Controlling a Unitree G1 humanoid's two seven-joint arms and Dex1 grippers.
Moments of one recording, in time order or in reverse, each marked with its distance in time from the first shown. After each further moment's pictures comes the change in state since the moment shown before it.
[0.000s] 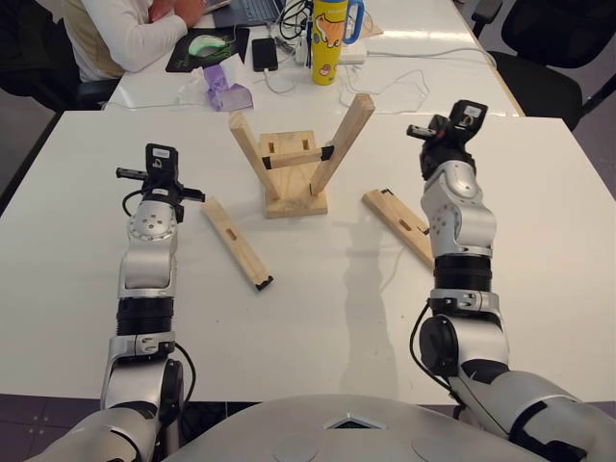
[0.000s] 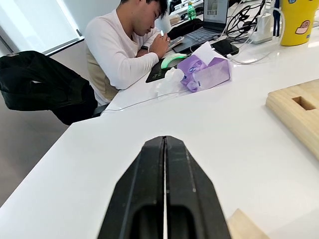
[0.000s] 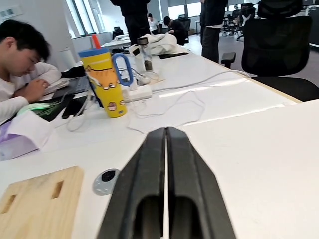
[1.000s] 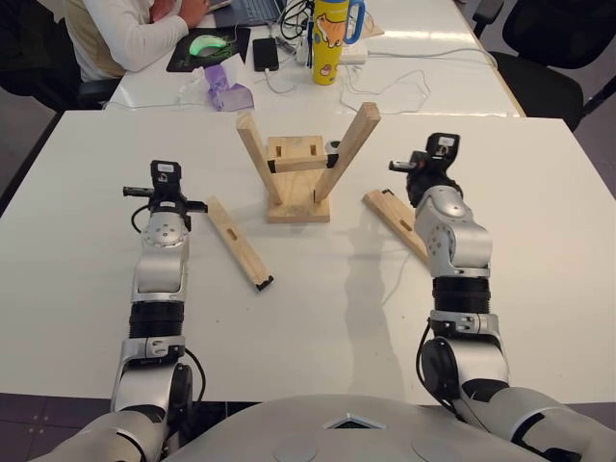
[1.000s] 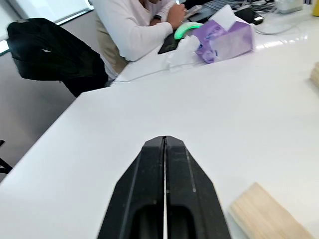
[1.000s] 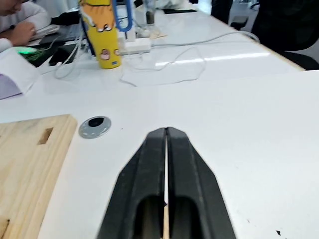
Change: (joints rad) left arm 0.025 -0.027 -0.015 0.017 0.031 0.010 0.133; right arm 0.124 -0.008 0.045 -0.134 -0.015 0.195 -0.009
